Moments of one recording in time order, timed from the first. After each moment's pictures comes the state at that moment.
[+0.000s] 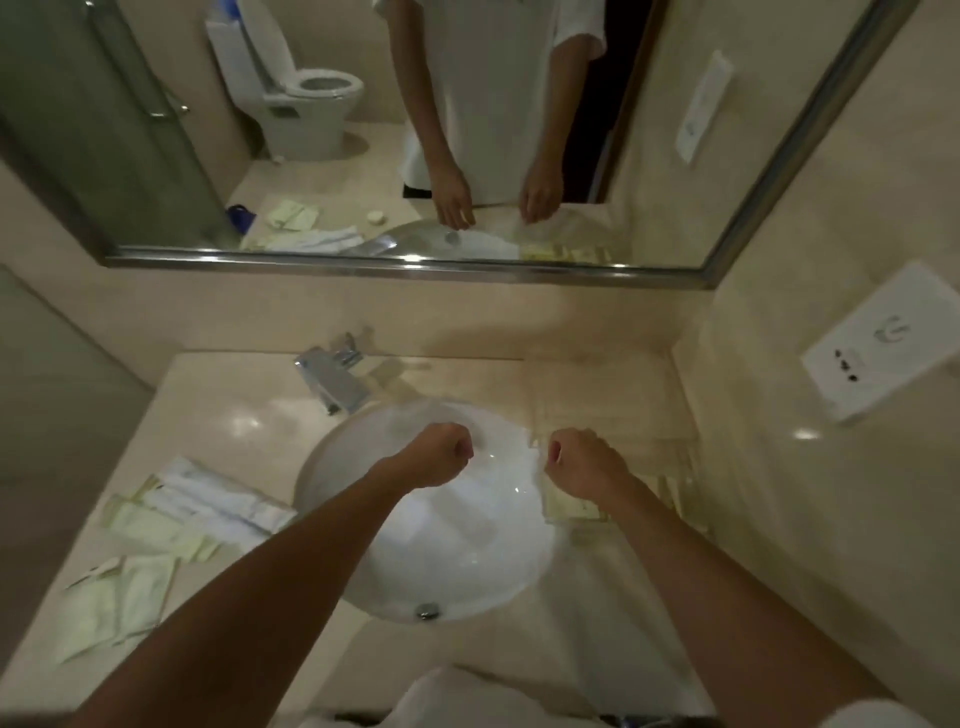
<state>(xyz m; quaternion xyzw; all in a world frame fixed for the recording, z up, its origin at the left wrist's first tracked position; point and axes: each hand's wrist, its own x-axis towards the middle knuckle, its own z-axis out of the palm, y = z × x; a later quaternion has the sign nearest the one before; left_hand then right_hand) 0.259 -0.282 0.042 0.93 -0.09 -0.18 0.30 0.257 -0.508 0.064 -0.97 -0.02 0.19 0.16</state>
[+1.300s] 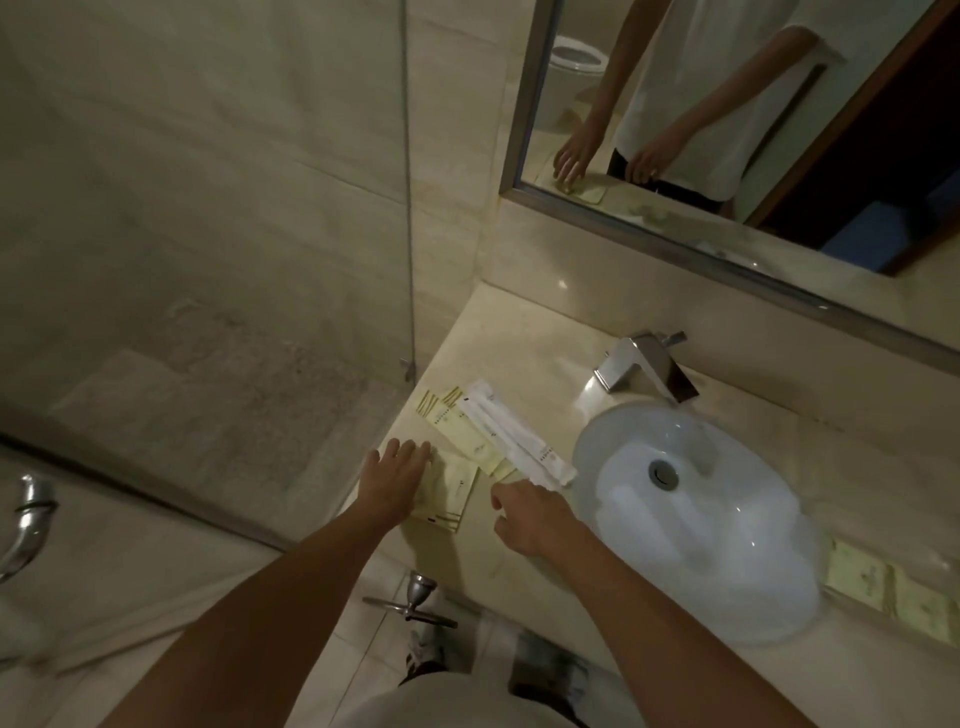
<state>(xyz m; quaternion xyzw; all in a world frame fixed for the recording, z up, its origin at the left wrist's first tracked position) 0.019 0.126 -0.051 0.97 0.12 -0.20 0.04 0.089 -0.072 0.015 -0.89 -0.35 0.30 -0.02</state>
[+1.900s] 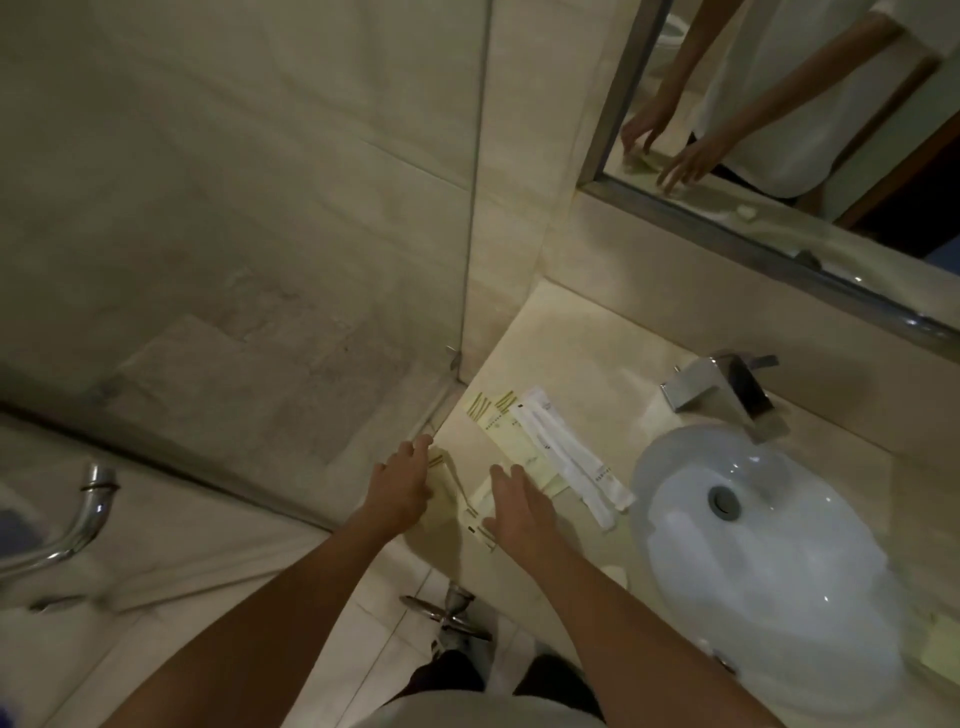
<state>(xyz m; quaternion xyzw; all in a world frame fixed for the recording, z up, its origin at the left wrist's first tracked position) 0.000 0.164 -0.057 0.92 0.27 -0.13 0.26 0.076 0.001 -0.027 -0.90 -0.32 0.28 0.05</state>
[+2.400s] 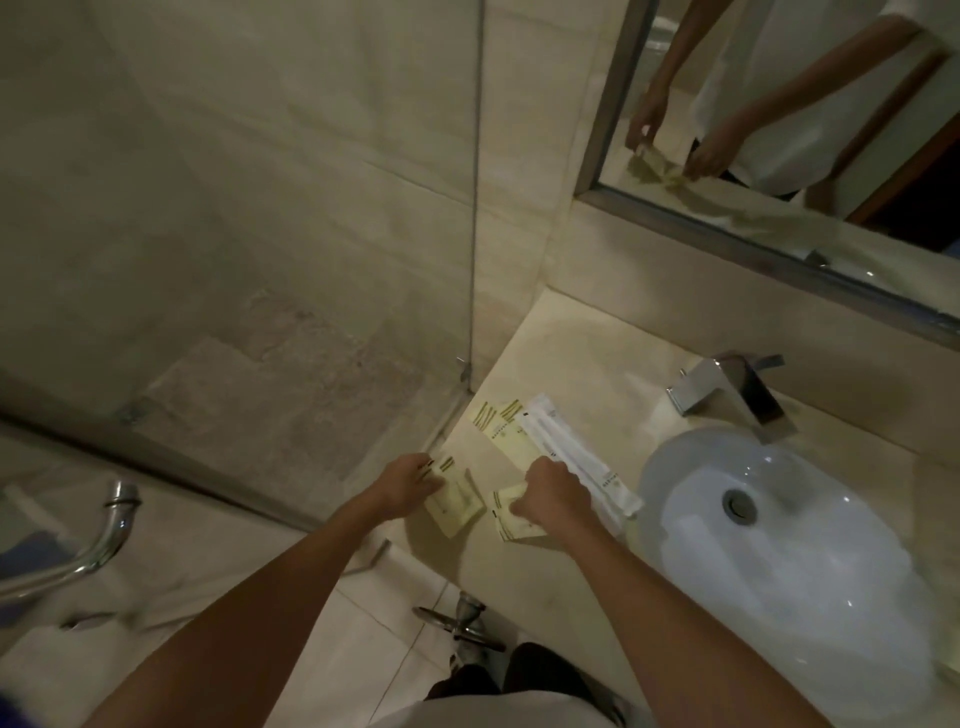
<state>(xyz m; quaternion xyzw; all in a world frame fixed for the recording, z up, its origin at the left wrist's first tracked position) 0.005 0.189 -0.031 0.82 0.30 -0.17 0.46 0.113 0.006 -0.001 -0.93 -0.18 0.31 0.06</state>
